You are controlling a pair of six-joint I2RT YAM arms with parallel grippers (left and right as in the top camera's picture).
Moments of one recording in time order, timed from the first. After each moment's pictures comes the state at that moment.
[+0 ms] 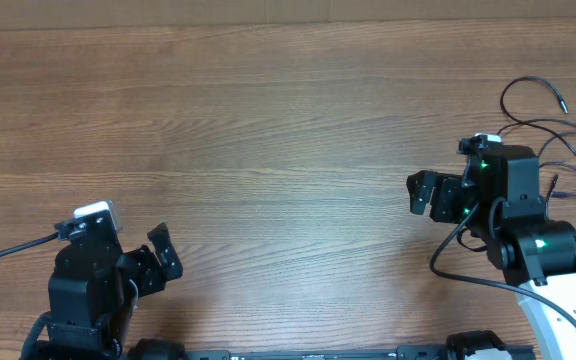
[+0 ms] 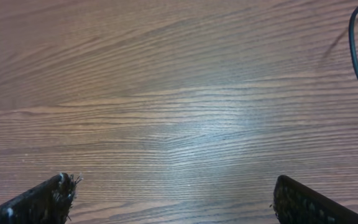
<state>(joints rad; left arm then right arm) -0.15 0.61 1.05 -1.18 -0.21 -0.39 0.11 1.01 0.95 -0.85 -0.06 0.25</state>
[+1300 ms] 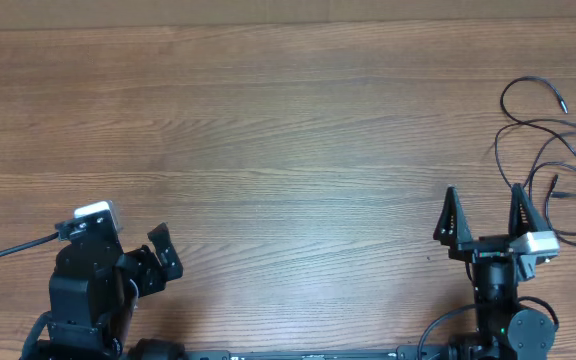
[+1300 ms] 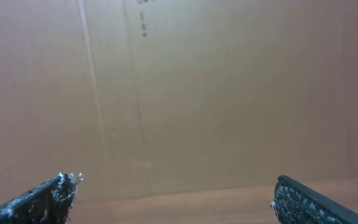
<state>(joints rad) -0.15 0.61 1.05 -1.18 -0.21 -0.39 0.01 0.02 0.07 0.26 -0.03 0.17</state>
